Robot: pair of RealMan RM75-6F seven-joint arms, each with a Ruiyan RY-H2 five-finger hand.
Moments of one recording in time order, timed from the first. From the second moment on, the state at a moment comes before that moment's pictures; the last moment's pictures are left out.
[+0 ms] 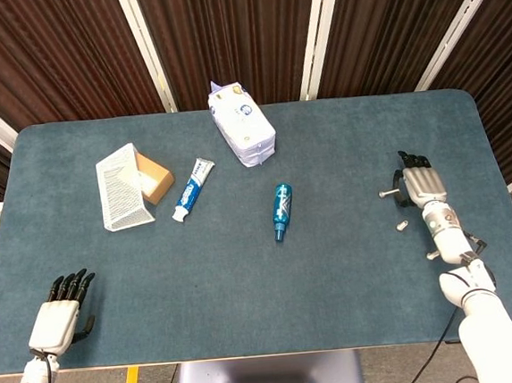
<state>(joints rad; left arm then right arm) -0.20 -1.41 0.02 -1.30 1.46 1.27 0.10 0.73 -1.84 0.09 -0.16 -1.45 0.64 0.62</state>
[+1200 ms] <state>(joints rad) -0.20 -1.38 0.02 -1.32 1.48 1.28 0.06 0.75 -1.82 0.10 -0.25 -1.45 0.71 0.46</state>
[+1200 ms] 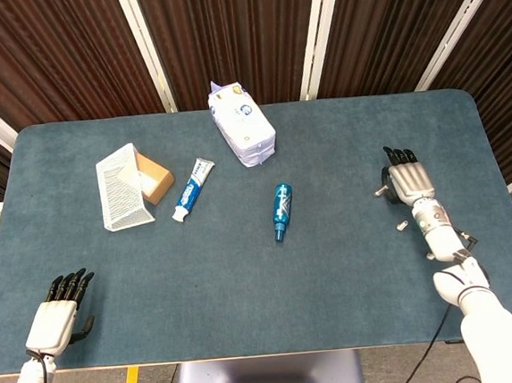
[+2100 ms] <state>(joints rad) -0.19 -1.37 0.02 -1.34 1.48 1.29 0.05 0.75 -1.80 0.10 -0.31 -1.44 0.73 0.41</state>
